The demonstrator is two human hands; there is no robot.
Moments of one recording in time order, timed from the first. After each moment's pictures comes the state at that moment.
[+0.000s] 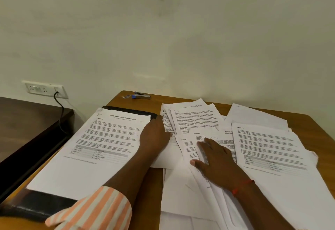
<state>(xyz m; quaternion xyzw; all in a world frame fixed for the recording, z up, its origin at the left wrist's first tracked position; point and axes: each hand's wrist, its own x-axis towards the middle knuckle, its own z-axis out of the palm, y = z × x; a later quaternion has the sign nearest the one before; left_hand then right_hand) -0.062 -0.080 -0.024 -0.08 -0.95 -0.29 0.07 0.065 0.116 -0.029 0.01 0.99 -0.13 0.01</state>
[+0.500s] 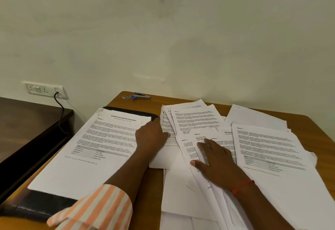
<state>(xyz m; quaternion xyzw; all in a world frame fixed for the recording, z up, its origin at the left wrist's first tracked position) -0.066 -0.087 -0.025 -0.07 -0.97 -0.19 0.08 0.065 0.117 -0.030 0.01 0.99 -0.13 0.02</state>
